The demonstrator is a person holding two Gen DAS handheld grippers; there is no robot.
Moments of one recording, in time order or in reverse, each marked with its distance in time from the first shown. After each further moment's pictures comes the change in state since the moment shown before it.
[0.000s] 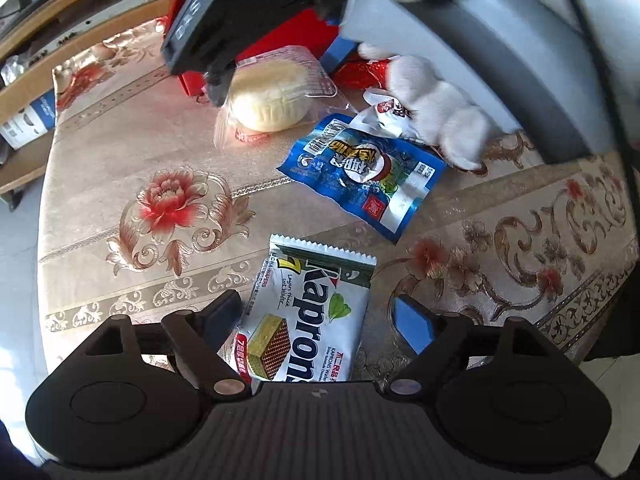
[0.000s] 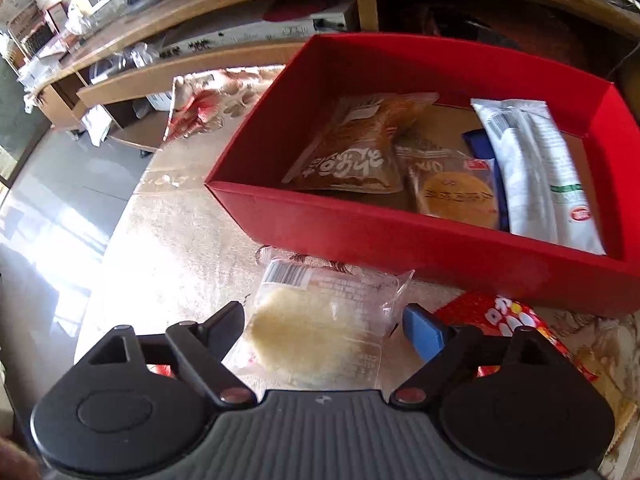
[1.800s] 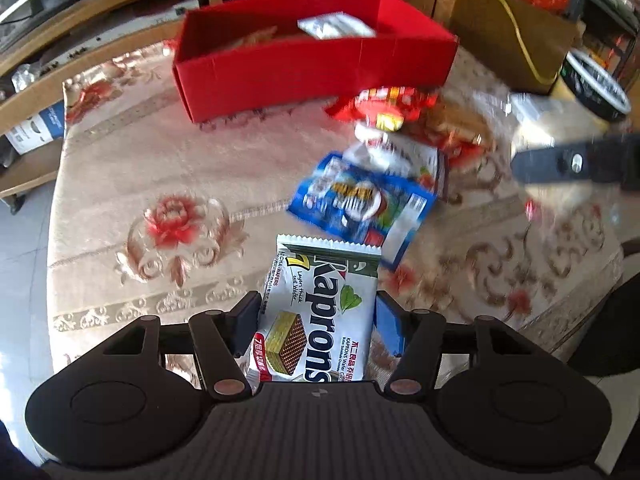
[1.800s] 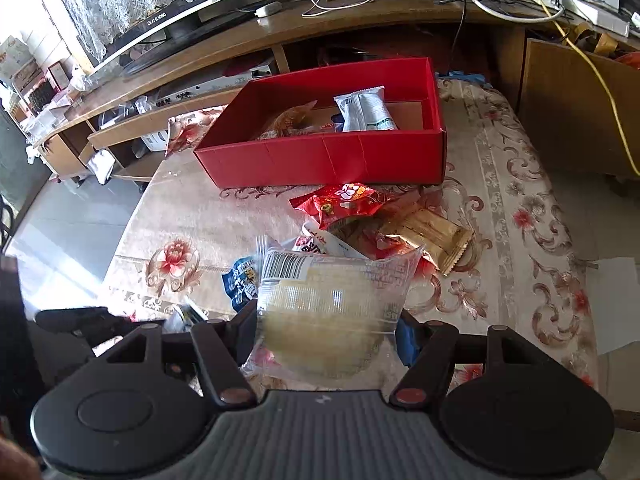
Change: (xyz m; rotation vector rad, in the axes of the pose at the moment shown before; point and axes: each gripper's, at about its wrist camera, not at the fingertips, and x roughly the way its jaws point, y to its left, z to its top) left arm -0.031 0.002 0.004 -0.039 -0.077 -0.032; right arm -0.163 -0.065 -0.147 0.114 -0.163 -0.025
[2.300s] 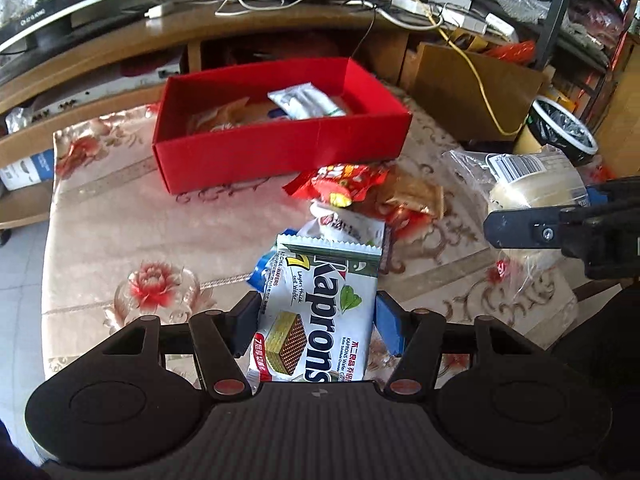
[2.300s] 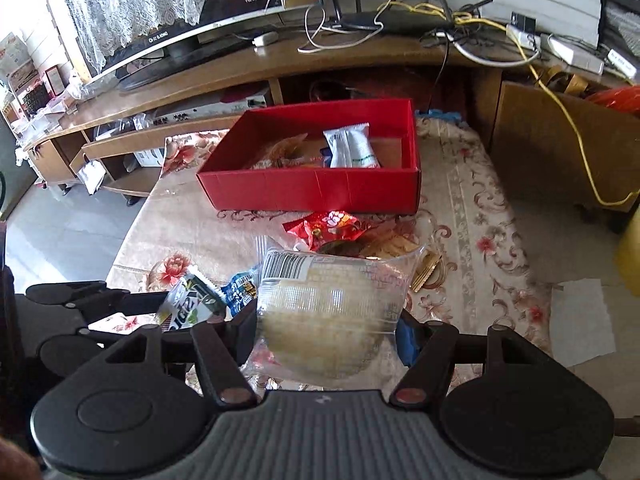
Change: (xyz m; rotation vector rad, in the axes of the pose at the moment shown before) left arm -0.034 -0.020 0.019 -0.003 -0.143 -0.064; right arm -0.047 0.015 -0.003 -0.035 -0.080 -0.077
